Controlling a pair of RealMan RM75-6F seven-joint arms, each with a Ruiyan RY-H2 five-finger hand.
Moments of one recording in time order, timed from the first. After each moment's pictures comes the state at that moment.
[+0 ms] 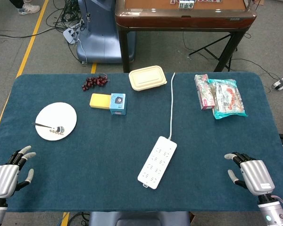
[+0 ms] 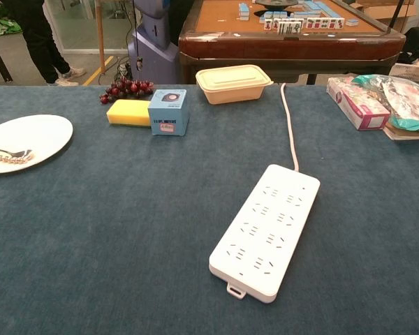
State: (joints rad) left arm -0.08 -1.17 0.00 -1.57 1.55 1.49 0.02; right arm 0.08 -1.10 -0.03 -1.73 -1.62 1.43 -0.13
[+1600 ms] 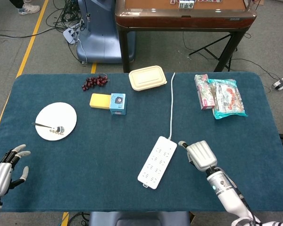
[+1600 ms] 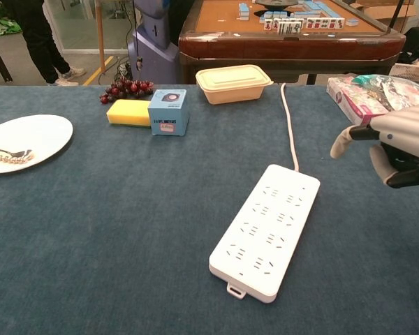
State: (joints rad) left arm -0.08 -1.15 -0.02 -1.56 1.53 1.49 -0.08; right arm 0.42 -1.35 0.11 -1.83 -1.26 1.06 -0.68
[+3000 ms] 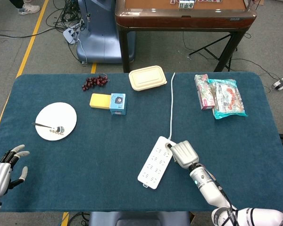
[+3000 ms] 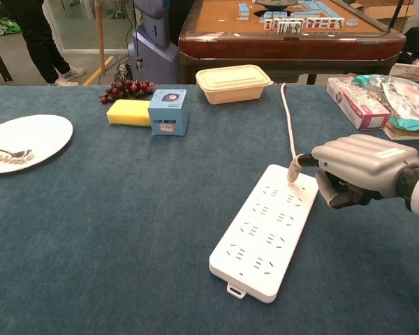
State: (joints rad) left arm -0.08 -1.15 -0.02 -1.56 1.52 1.49 -0.09; right arm 0.58 -1.52 0.07 -1.68 -1.09 1.03 -0.72
